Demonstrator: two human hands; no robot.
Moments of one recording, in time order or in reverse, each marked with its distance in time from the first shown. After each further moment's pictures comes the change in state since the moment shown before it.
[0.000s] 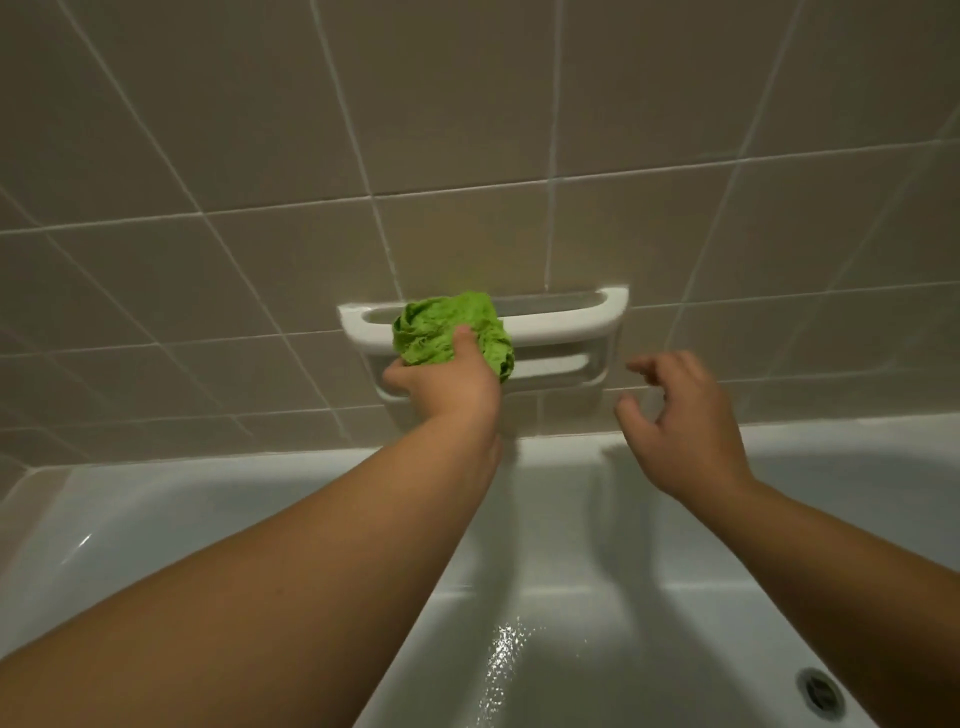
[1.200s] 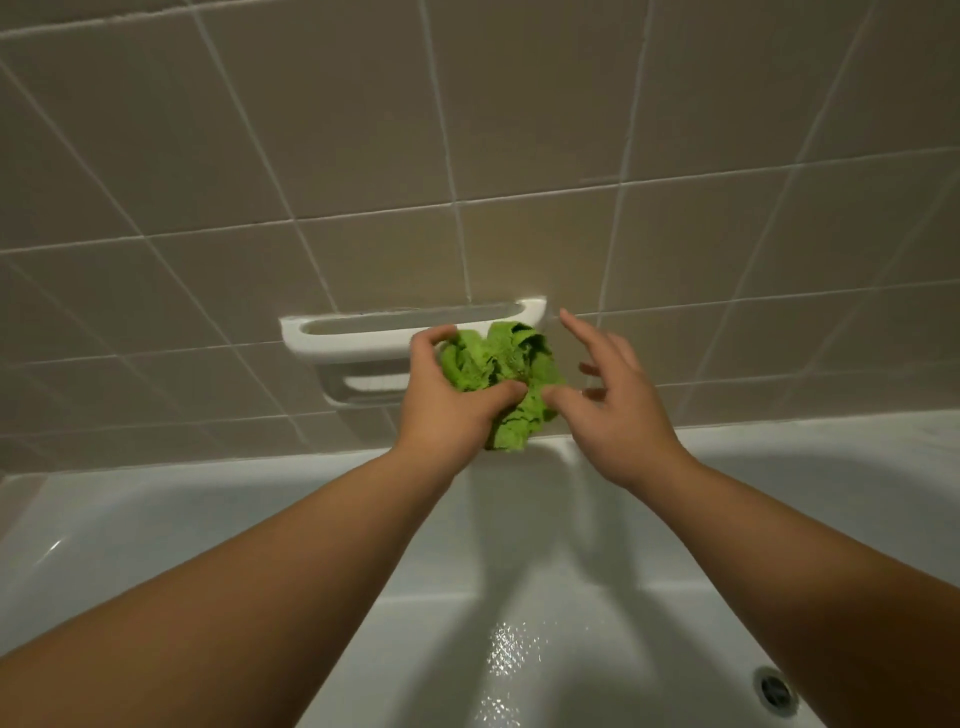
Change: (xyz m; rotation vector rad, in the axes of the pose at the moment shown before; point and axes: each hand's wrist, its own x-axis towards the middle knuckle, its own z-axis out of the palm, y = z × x) left_hand -0.081 -0.010 0.002 0.417 -0.438 0.368; right_hand 0.006 0.003 -0.046 0.444 -0.206 0.071
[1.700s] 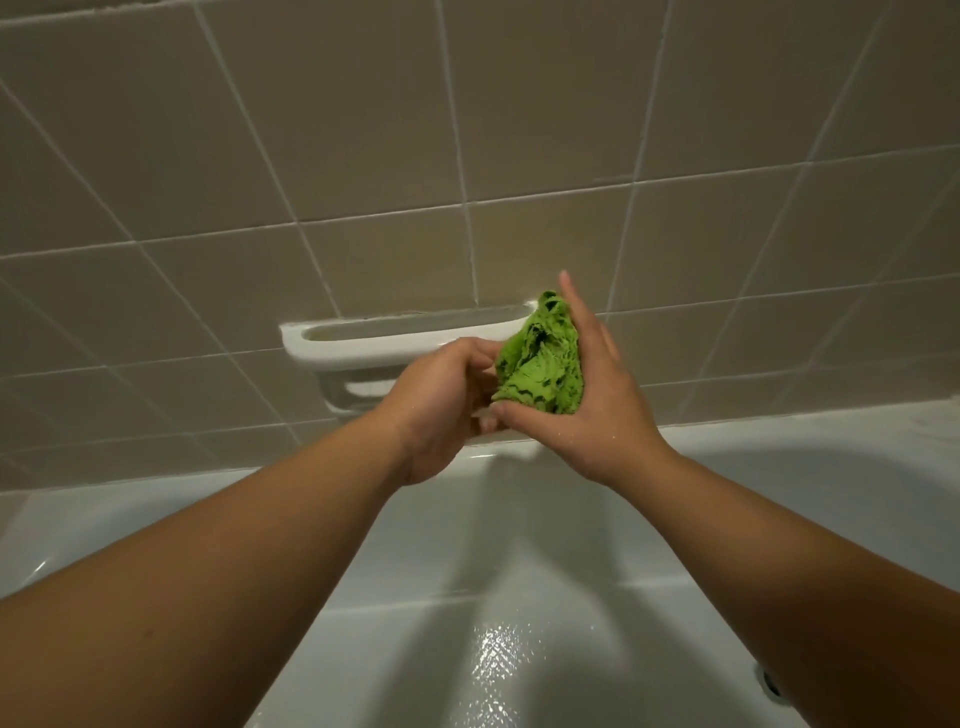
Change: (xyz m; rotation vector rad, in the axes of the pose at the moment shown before) left_hand 0.021 0.023 -0.030 -0.284 -0.596 -0.222; right_hand 0.004 -0.028 0.022 -0.101 0.006 -0.095
